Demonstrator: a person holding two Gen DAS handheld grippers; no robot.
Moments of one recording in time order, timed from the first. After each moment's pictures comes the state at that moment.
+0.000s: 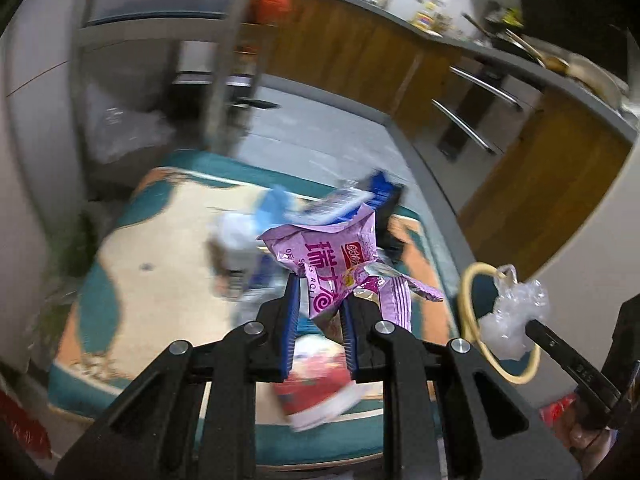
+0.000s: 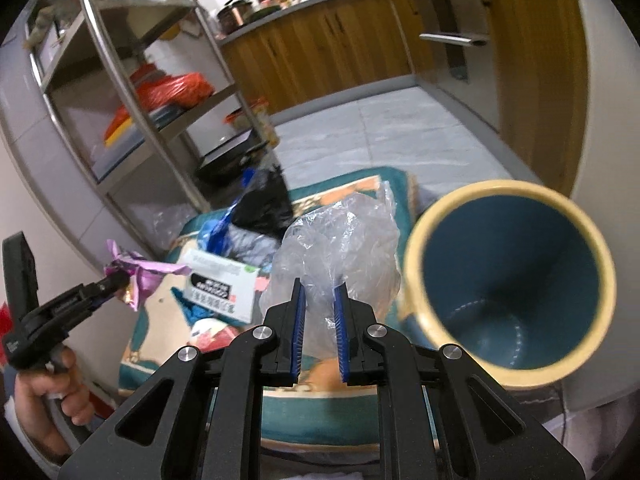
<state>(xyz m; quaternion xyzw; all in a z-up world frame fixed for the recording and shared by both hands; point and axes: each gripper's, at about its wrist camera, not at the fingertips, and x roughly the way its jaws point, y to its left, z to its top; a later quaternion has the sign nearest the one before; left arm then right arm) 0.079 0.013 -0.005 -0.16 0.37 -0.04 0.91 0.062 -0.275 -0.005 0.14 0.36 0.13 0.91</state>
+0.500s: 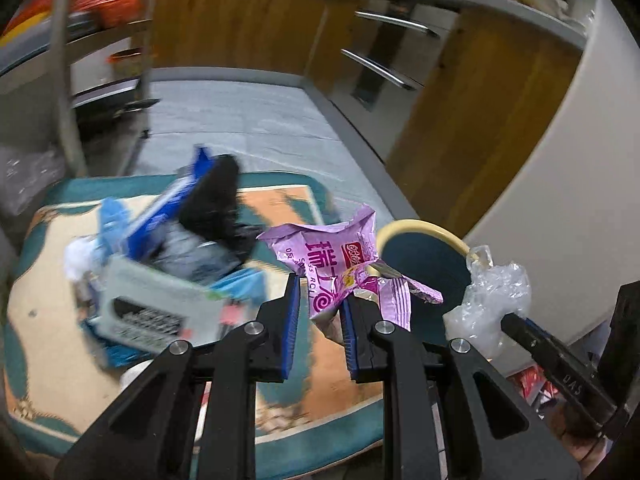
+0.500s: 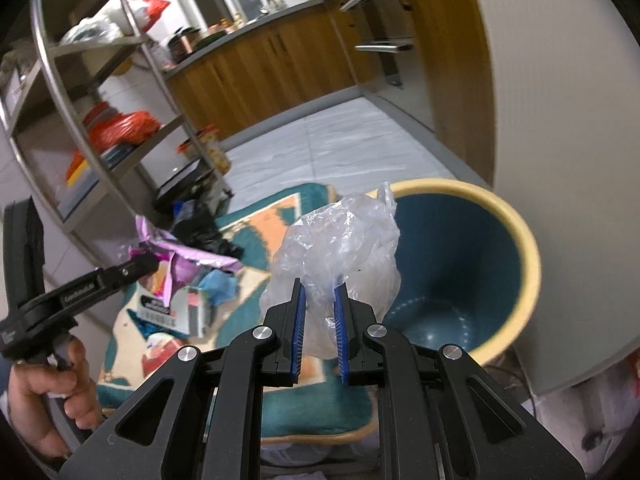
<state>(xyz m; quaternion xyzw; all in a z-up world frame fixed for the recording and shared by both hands) 0.123 -0.135 -0.003 -0.08 0.40 -0.16 0.90 0.040 -0.352 -0.013 0.17 0.35 0.04 0.92</state>
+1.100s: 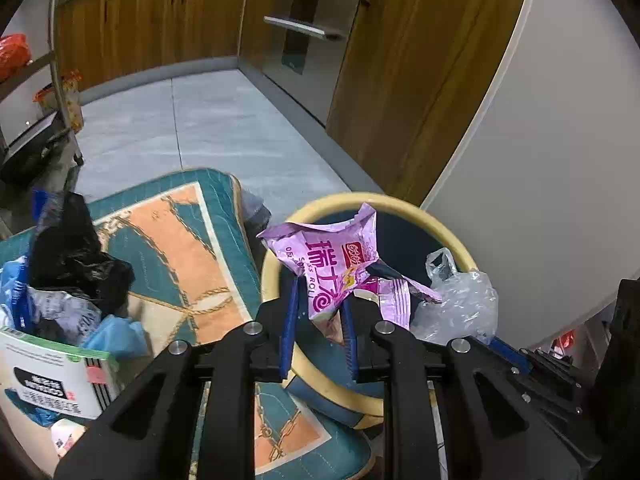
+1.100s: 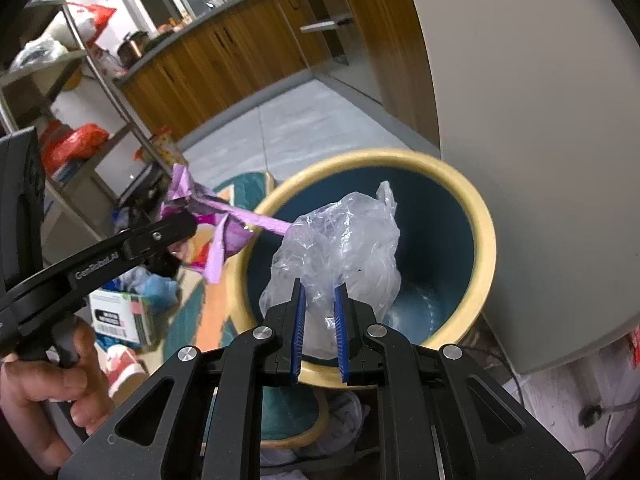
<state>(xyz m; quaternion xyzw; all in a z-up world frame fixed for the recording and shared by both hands) 0.163 -0.262 -0.032 0.00 0.43 -0.23 0.87 0.062 -0.391 -0.053 0.21 0.39 -0.02 0.90</state>
